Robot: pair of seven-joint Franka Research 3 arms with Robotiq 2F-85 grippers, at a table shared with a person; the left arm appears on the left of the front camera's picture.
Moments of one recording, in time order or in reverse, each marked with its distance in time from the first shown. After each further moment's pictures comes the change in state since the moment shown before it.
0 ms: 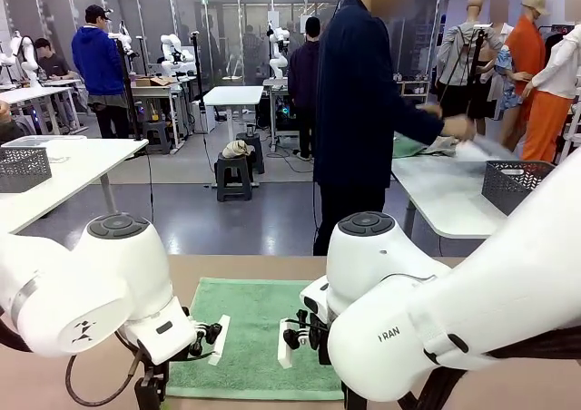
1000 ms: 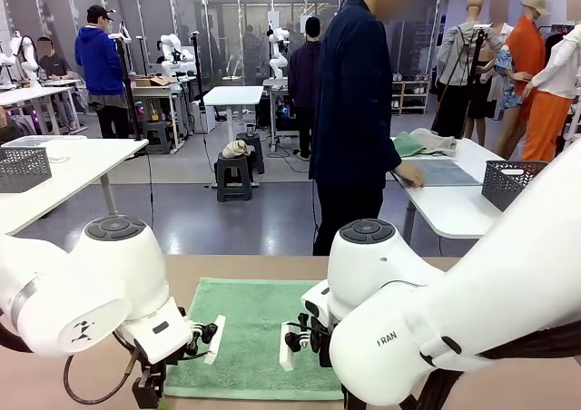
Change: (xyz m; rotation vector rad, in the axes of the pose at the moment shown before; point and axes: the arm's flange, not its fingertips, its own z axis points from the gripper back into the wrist) left arm -0.009 0.006 -0.008 0.000 0.004 0.001; right arm -0.002 -0.006 -0.015 -0.004 -0.004 0.000
